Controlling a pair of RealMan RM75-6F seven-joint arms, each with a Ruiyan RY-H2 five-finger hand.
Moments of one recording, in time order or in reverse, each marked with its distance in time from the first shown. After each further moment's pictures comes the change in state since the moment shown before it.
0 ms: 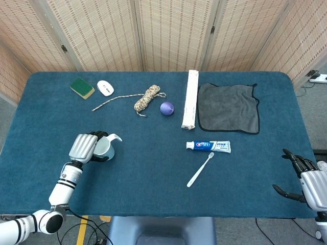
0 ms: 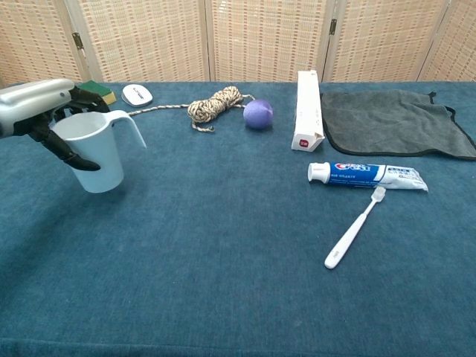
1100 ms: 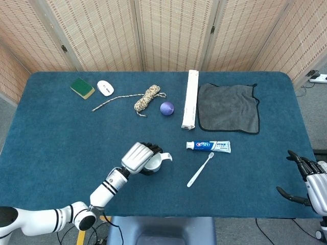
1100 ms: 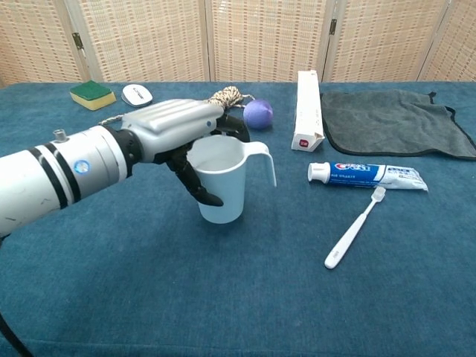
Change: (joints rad) left arm -0.213 -0.258 0.005 0.086 0.156 -0.116 0.096; right arm -0.029 0.035 -0.007 -0.040 -0.011 0.040 -0.007
